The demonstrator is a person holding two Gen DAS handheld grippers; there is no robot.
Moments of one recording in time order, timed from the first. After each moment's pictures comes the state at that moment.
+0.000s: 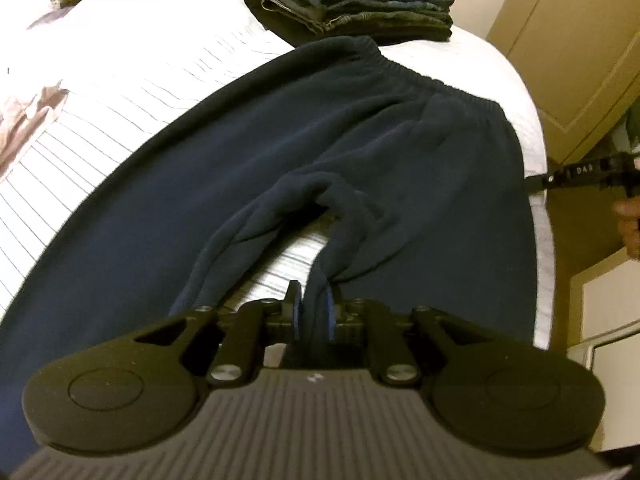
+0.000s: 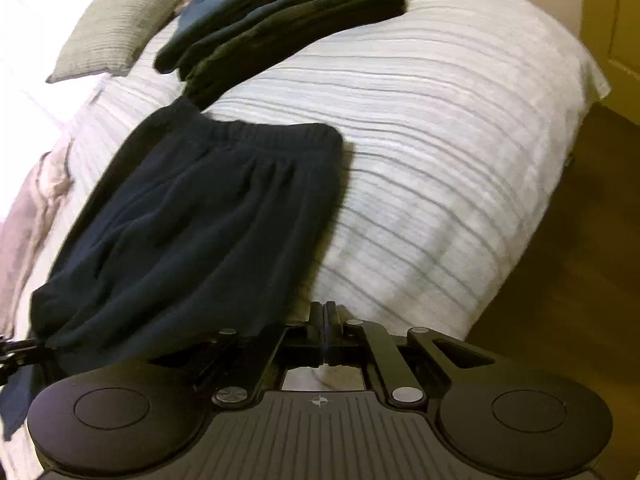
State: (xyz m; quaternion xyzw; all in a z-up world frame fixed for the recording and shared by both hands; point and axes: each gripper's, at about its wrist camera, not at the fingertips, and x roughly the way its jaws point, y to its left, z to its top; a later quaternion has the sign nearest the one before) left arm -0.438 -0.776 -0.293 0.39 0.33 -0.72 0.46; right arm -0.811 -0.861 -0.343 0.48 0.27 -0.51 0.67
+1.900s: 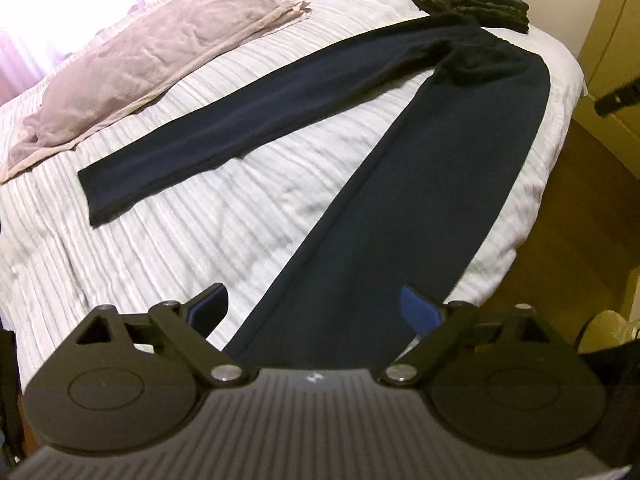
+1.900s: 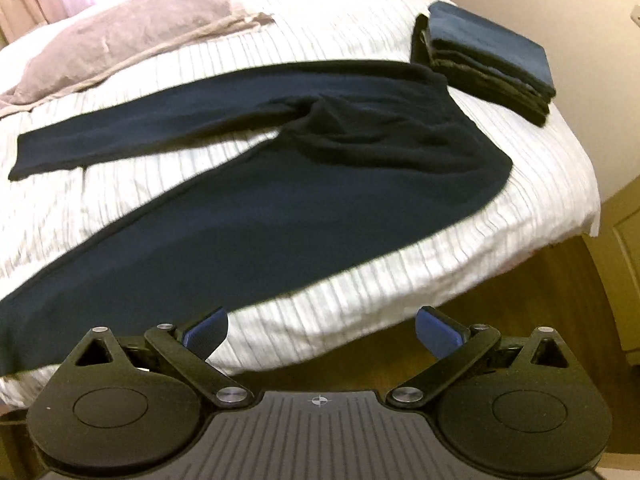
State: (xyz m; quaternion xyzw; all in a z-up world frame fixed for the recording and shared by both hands) left arm -0.287 -0.381 -0.184 0.39 0.34 -0.59 0.62; right arm -0.589 -0.601 -0.173 0.26 0.50 -0.42 0.71
